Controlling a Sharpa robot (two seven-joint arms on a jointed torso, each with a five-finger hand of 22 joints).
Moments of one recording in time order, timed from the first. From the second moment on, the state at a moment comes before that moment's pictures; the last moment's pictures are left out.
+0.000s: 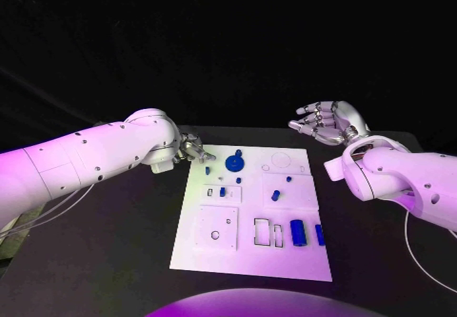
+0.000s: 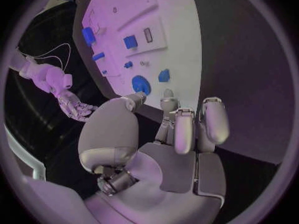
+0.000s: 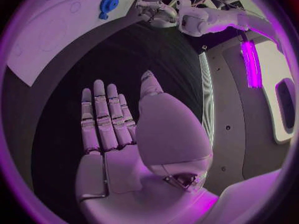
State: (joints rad) left arm 1.27 -0.68 -0.01 1.29 -1.10 0.18 -0.53; left_hand 0.98 -0.17 0.51 0.29 0.06 0.74 0.10 0.72 0.65 1.17 0.03 1.21 0.80 1.46 -0.04 1.50 1.31 0.08 1.33 0.07 1.42 1.20; right arm 1.29 -0.87 -0.17 1.56 -0.59 -0.72 0.20; right_hand 1.42 -0.09 -0.11 0.29 0.19 0.74 0.19 0.32 0.25 0.97 0.18 0.37 0.07 1.04 0.14 0.17 0.34 0.17 0.75 0.28 0.07 0.39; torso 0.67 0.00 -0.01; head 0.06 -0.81
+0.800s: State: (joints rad) left arm 1.27 -0.64 -0.03 1.22 -1.10 0.26 -0.53; left_hand 0.99 -0.16 0.50 0.29 0.06 0.75 0.10 0.72 0.64 1.16 0.03 1.21 0.80 1.47 -0.04 1.50 1.31 0.08 1.32 0.07 1.42 1.21; right arm 1.29 -0.87 -0.17 1.56 -0.59 -0.72 0.20; right_hand 1.42 -0.09 -0.11 0.29 0.19 0.74 0.19 0.33 0.24 0.97 0.18 0.37 0.07 1.04 0.14 0.17 0.34 0.17 0.74 0.28 0.07 0.38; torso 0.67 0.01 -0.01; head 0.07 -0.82
